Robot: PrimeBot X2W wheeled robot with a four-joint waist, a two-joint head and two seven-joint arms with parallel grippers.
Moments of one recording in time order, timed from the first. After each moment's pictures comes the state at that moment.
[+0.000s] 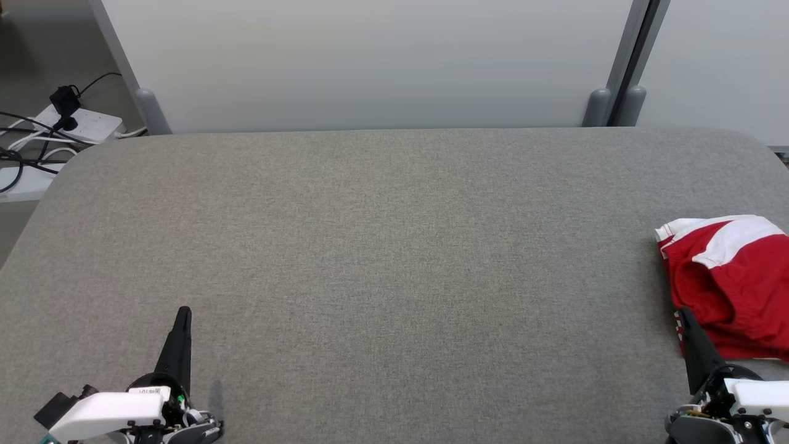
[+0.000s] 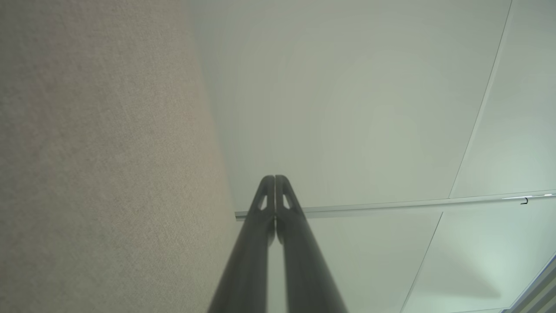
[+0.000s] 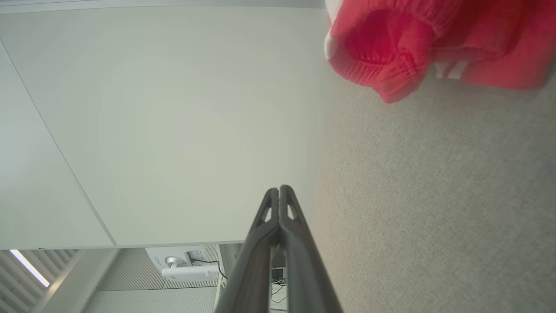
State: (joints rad) left arm -0.05 0.05 0.08 0.27 -1.61 -0.12 0.11; right arm -0.06 -0.04 -0.12 0.27 1.62 0.13 0.10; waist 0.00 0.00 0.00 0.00
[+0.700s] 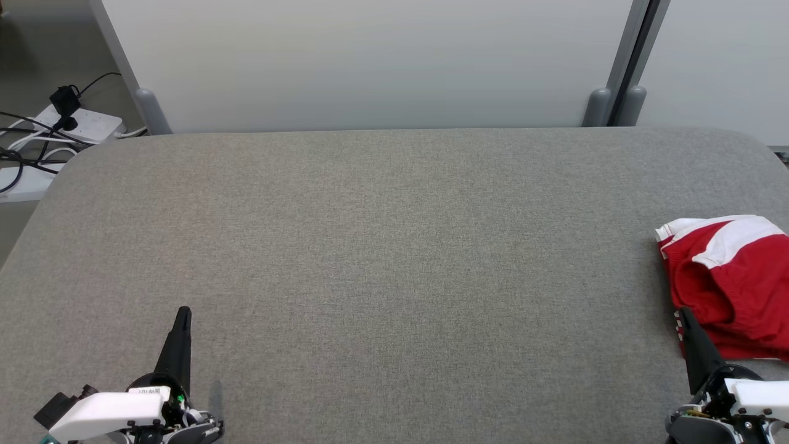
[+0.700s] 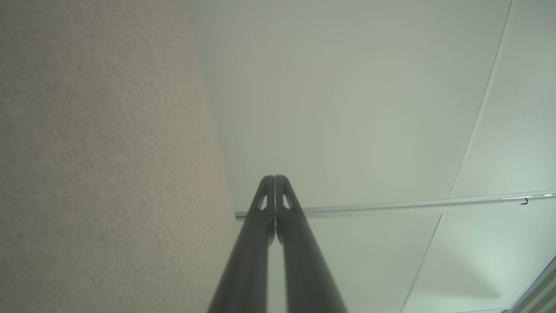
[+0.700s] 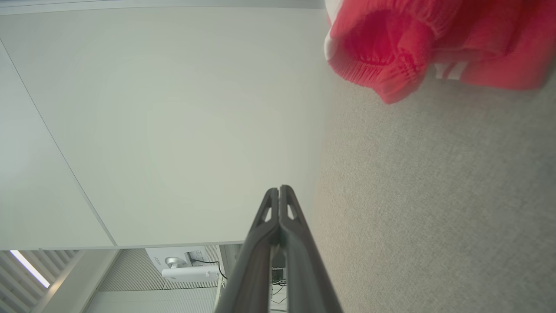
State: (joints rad) left arm -0.05 0.04 0.08 0.27 -1.61 -0.12 0.11; right arm -0.06 -0.04 -0.12 0.27 1.62 0.13 0.10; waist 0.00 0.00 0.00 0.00
